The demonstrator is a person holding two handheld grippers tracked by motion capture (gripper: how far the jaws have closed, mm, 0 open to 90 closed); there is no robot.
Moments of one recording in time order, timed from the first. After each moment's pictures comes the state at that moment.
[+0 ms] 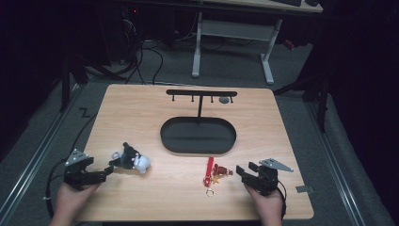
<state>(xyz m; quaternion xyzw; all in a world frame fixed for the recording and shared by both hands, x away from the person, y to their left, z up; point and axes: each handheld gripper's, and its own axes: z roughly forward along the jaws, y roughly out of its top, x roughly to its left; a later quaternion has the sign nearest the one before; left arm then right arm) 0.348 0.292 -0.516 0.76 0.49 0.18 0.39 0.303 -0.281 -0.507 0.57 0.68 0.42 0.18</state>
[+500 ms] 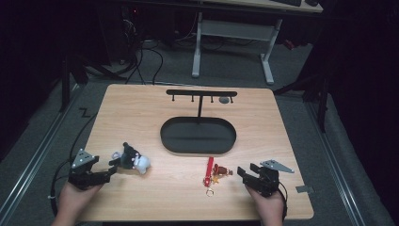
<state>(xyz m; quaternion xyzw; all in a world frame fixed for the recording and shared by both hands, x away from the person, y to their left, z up) 0.346 0.284 -0.514 0.77 0.46 0.19 0.39 0.300 -0.284 -0.511 0.58 0.68 0.42 0.18</state>
